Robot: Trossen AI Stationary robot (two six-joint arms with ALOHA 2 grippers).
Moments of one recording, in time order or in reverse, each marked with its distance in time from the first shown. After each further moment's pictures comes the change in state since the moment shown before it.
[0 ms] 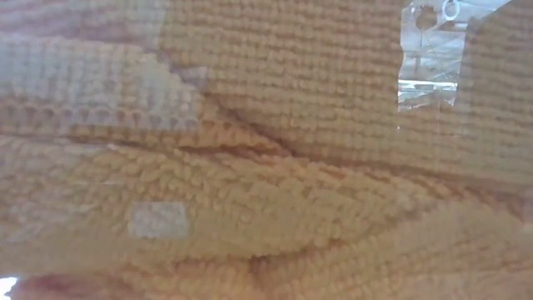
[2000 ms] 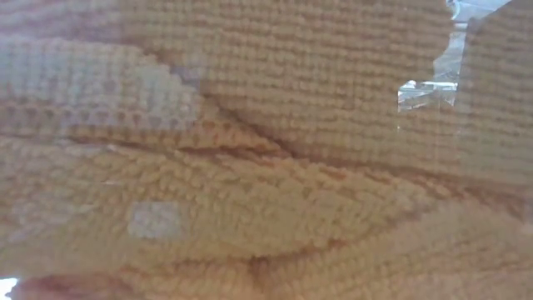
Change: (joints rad) left arm -0.089 -0.054 -0.118 -0.216 0.179 0.190; right arm 0.222 -0.403 0.069 -1.048 0.092 0.360
